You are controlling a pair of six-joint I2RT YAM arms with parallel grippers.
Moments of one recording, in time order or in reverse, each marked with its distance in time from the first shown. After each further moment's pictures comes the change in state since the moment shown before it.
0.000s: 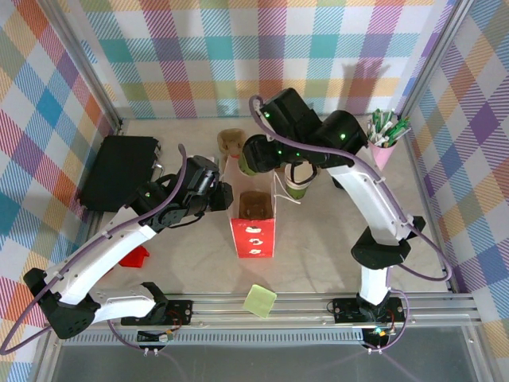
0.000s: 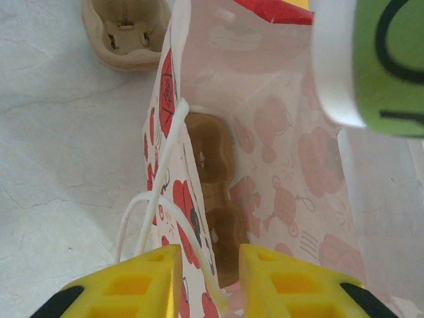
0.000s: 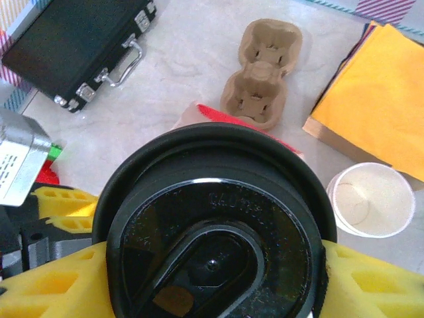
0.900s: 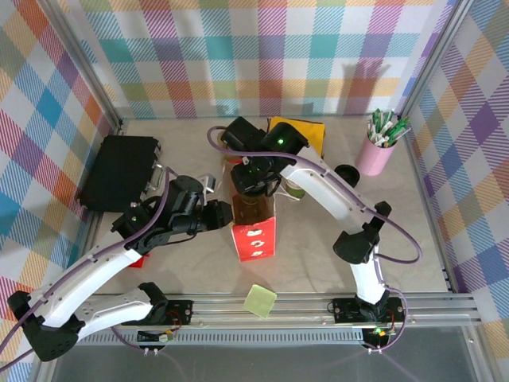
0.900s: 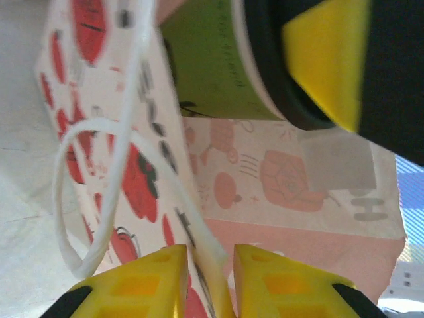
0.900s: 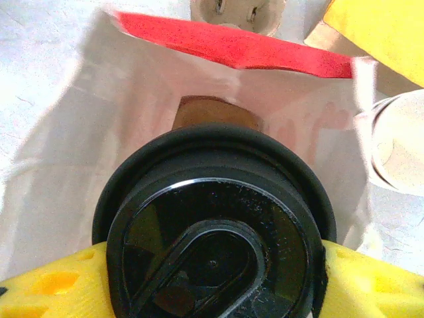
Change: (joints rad) left arm -0.014 -0.203 -0.256 0.167 0.259 -0.121; right arm 0.048 0.148 -0.157 -0.028 0.062 0.104
